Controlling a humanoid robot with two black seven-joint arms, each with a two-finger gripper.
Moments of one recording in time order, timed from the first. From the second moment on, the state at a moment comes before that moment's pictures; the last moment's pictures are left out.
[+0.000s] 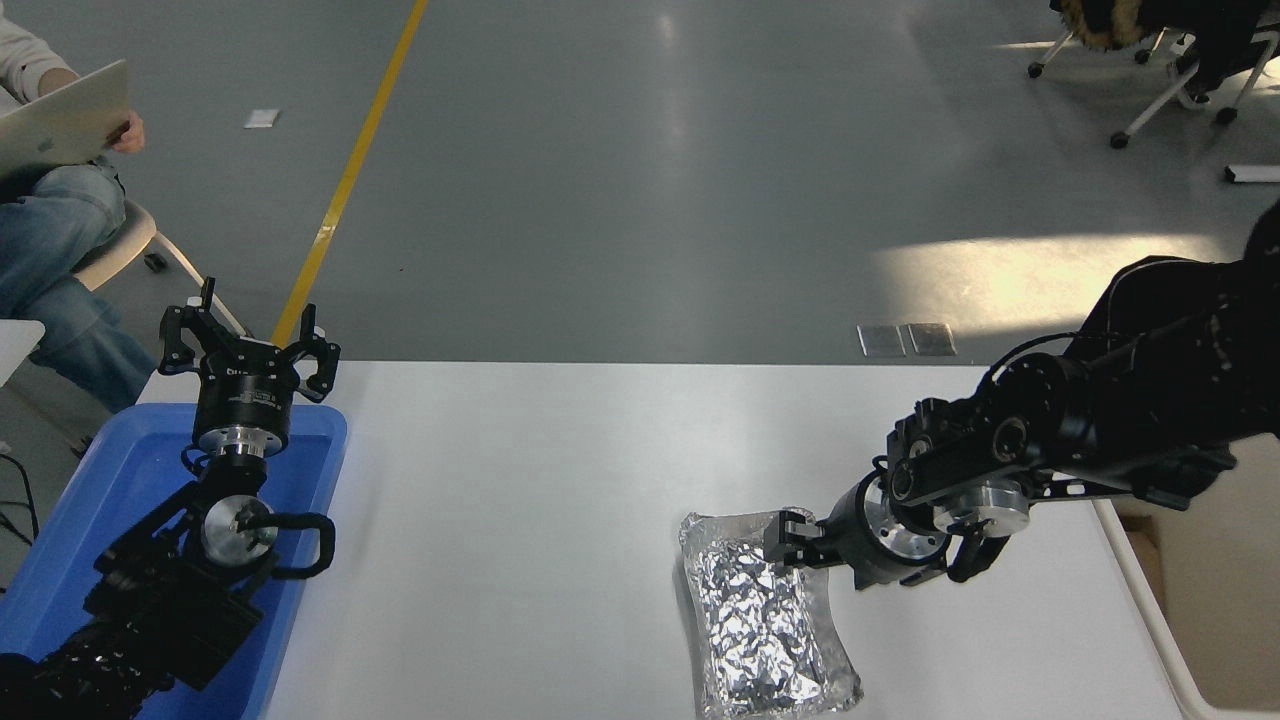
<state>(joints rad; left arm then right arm) -0.61 0.19 -0.97 -0.40 -0.12 -0.55 -0.56 1.61 -0.08 -1.06 1.45 0.07 0.03 -0.14</state>
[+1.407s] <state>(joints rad) -0.61 0.19 -0.97 -0.40 -0.12 -0.55 -0.56 1.38 -0.03 -1.04 1.22 -0.23 0.01 -0.13</state>
